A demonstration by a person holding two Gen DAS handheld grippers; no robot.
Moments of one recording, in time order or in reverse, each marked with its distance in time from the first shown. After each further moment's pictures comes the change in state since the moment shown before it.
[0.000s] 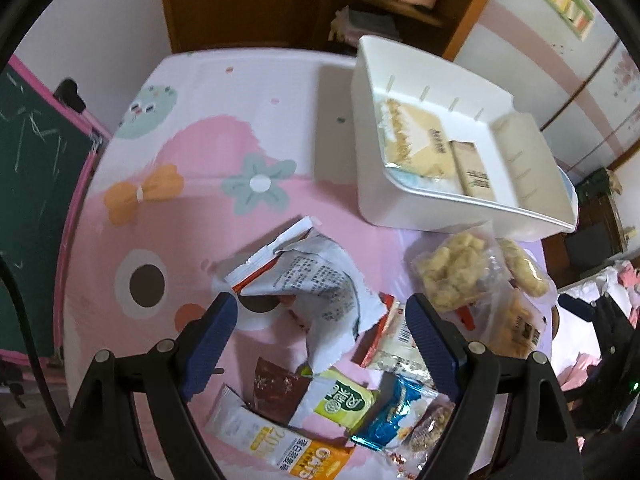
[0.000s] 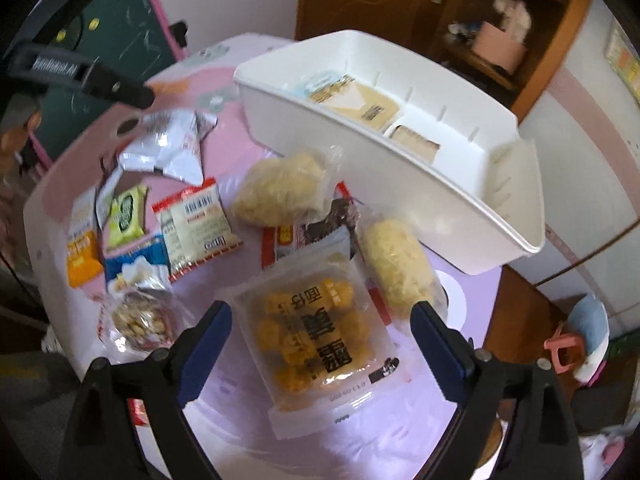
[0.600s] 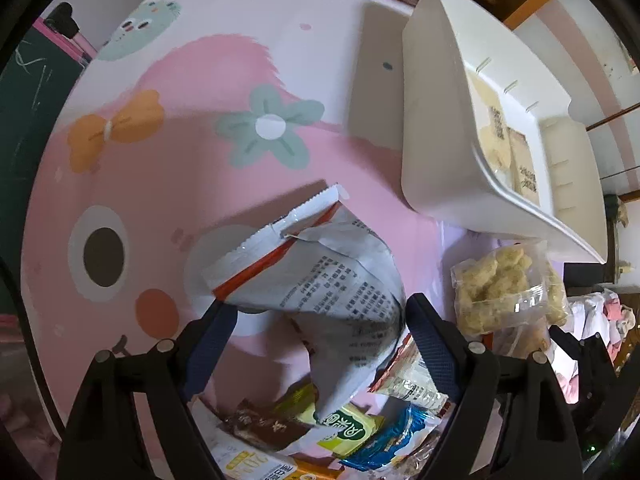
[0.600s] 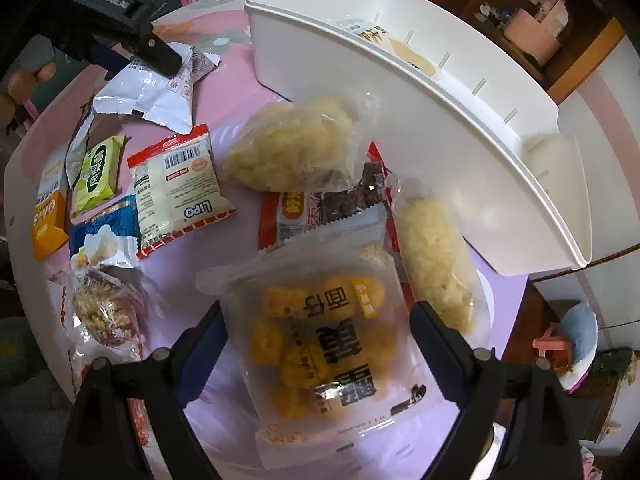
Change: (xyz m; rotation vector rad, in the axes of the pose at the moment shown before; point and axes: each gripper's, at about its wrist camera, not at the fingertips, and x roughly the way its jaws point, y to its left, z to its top) left arm 0.072 0.019 0.015 -0.151 0.203 -0.024; right arm 0.047 0.011 0.005 -0.076 0.137 -0.012
